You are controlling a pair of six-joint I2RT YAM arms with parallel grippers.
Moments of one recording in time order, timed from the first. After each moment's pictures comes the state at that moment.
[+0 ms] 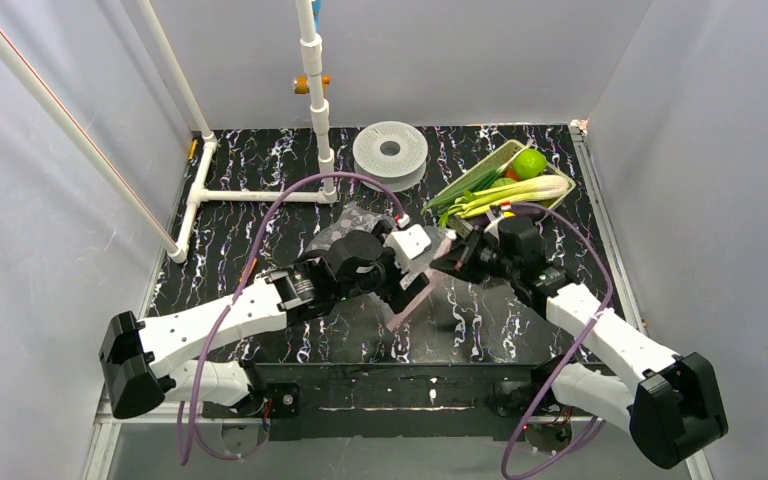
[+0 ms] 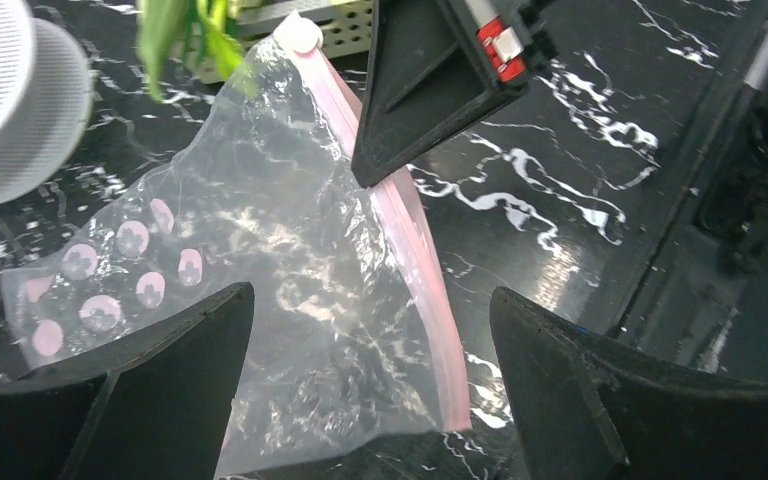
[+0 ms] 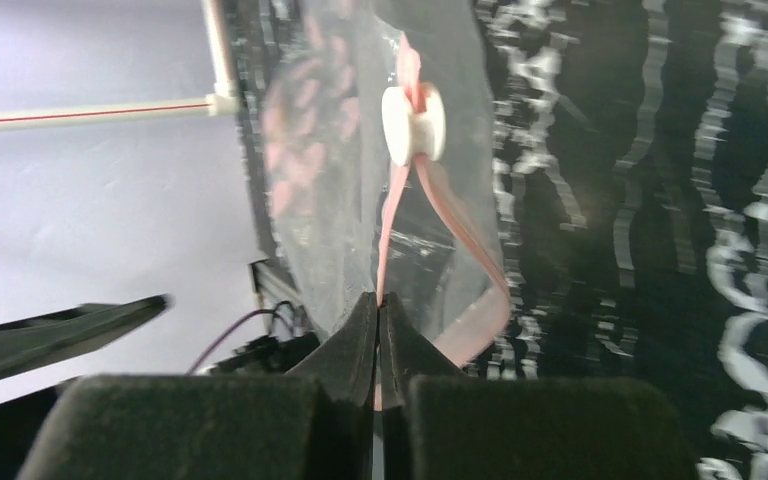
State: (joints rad) left arm -1.07 1.21 1.00 -0.27 -0.06 0.07; right arm 0.46 1.02 0.54 -0.08 -0.40 1.05
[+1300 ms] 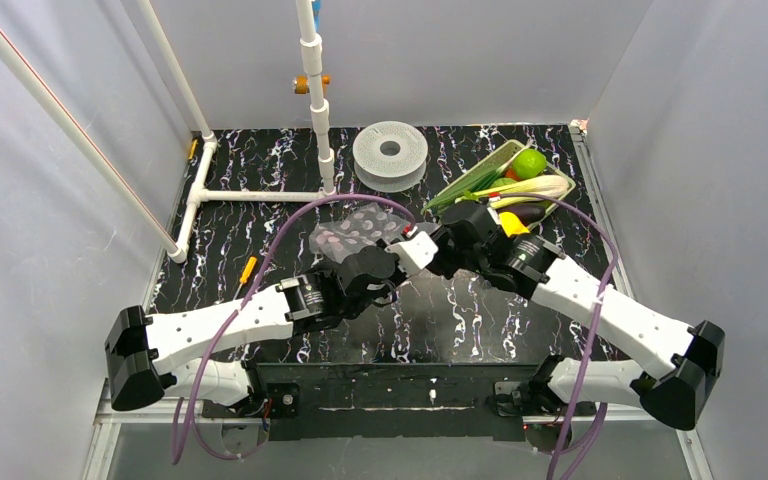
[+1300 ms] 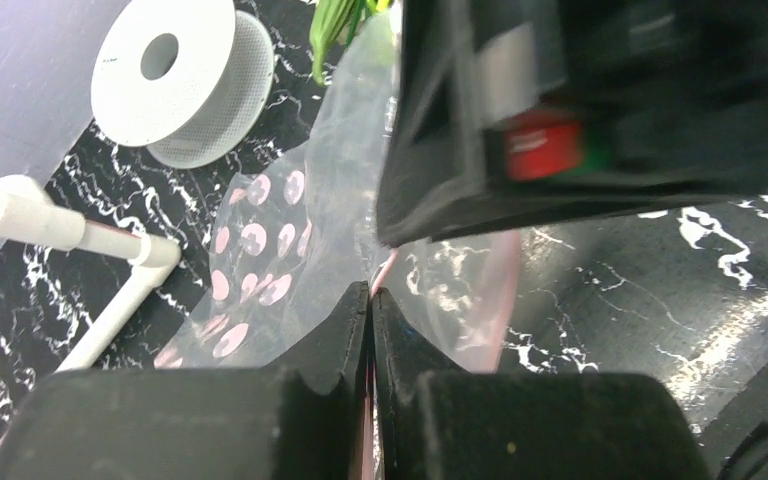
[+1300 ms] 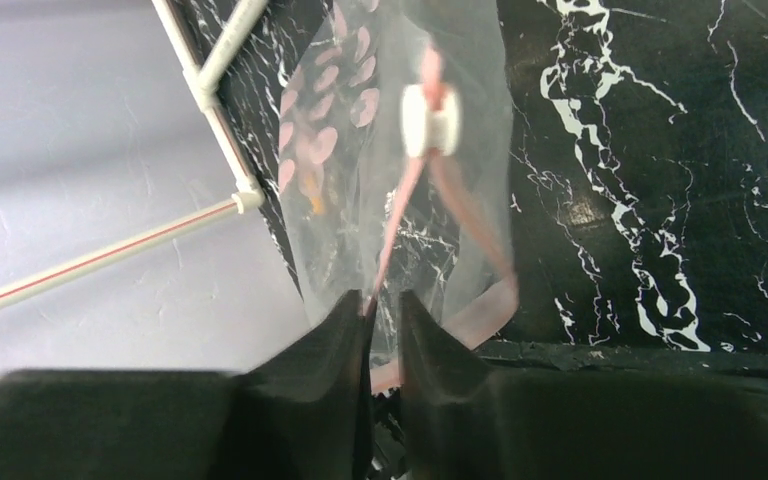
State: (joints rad) left arm -1.17 1.23 0.99 -0.24 -0.49 0.20; right arm 0.90 1.19 1.13 -0.68 0.19 1.56
